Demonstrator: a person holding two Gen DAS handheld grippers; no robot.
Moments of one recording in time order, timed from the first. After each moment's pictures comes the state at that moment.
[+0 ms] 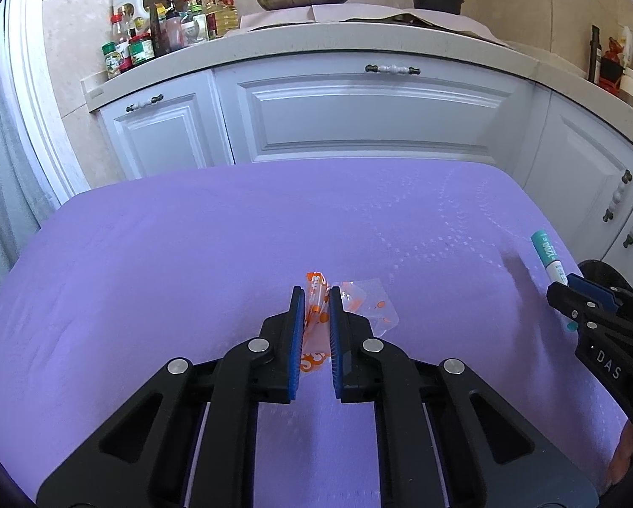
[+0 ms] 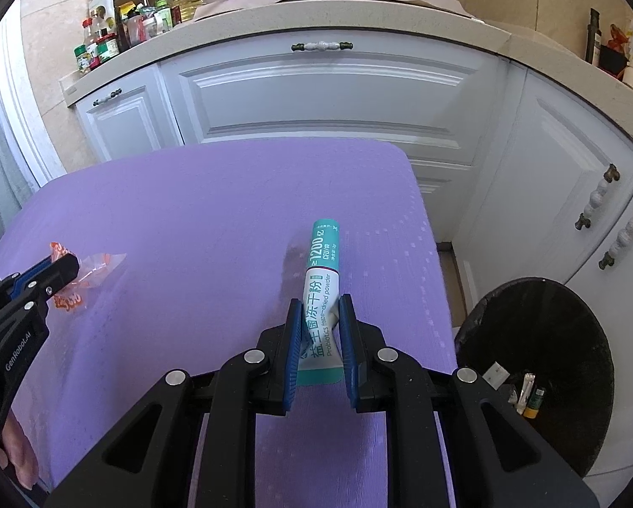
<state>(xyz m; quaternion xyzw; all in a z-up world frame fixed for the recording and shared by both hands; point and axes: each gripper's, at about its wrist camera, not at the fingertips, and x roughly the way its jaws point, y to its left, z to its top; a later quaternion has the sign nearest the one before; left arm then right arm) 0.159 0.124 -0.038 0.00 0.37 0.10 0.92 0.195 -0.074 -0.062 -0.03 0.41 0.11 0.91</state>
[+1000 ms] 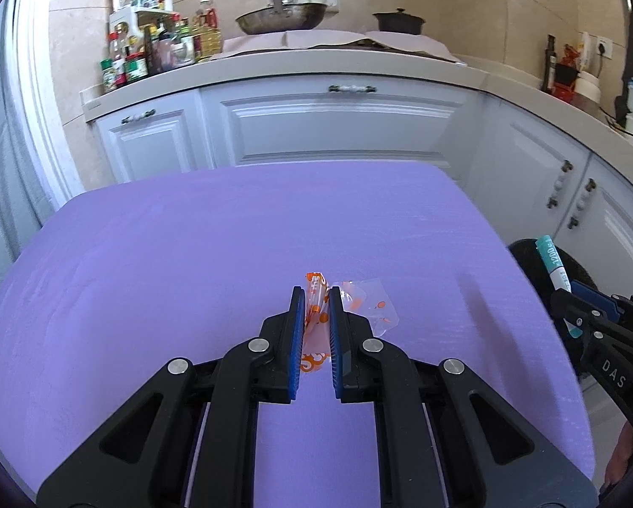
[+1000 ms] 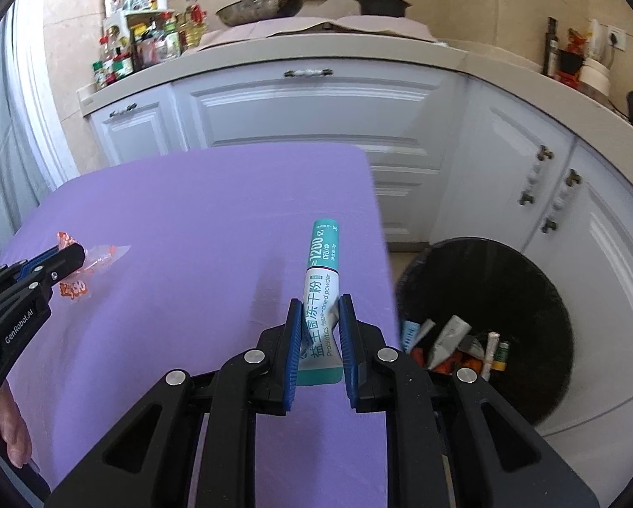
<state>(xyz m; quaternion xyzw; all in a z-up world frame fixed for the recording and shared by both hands) 0.074 0.083 -0.010 -0.01 0.34 0.05 0.94 0.091 -0.117 -0.036 -0.02 0.37 0.09 0.92</state>
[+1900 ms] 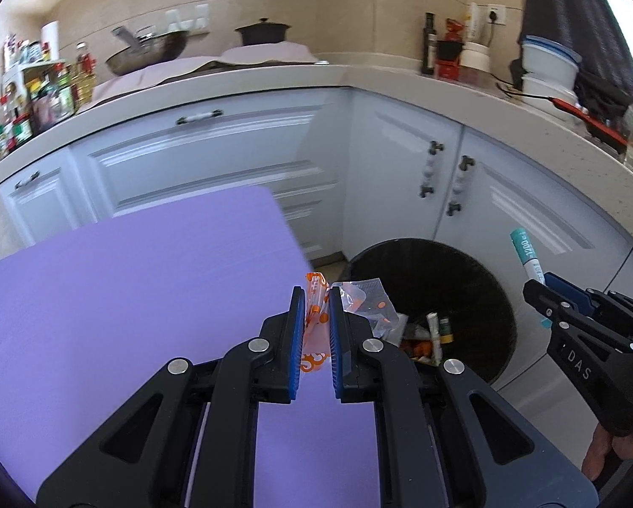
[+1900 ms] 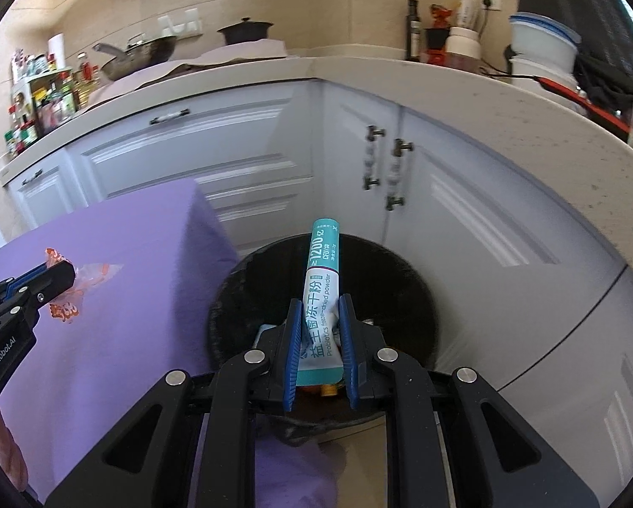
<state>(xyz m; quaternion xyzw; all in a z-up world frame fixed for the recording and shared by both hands) 0.101 -0.080 0.001 0.04 0.32 -0.11 0.94 0.065 -0.260 -0.025 0.03 0.34 -0.07 0.94</state>
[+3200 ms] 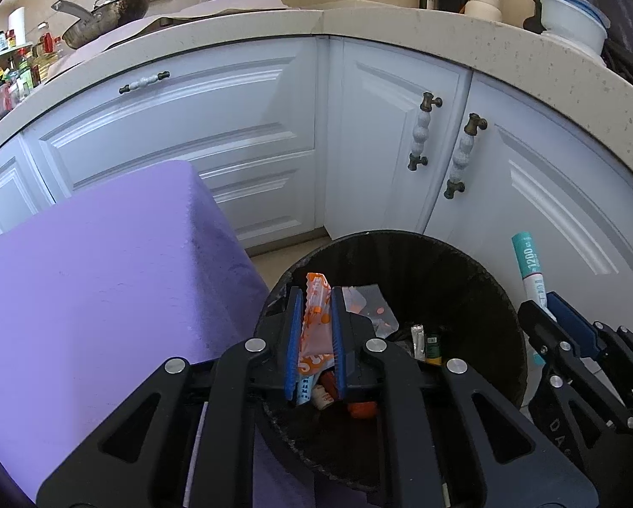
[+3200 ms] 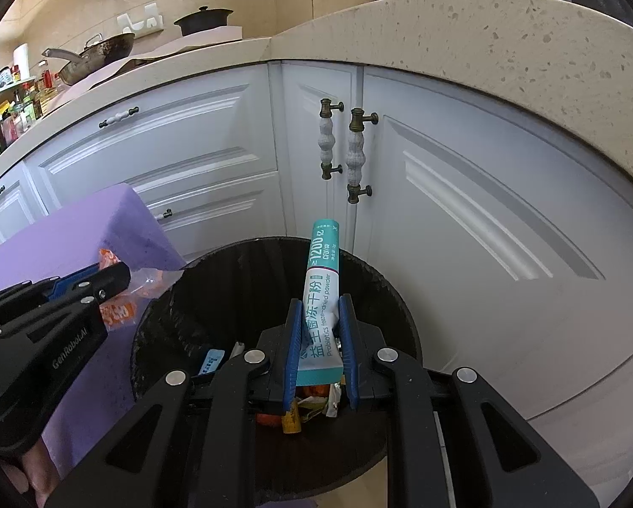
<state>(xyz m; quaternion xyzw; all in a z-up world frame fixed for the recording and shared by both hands) 0.193 -0.170 -0.057 0.04 0.38 -0.10 0.92 0.126 -0.312 -0.068 0.05 0.34 -0.09 0.93</state>
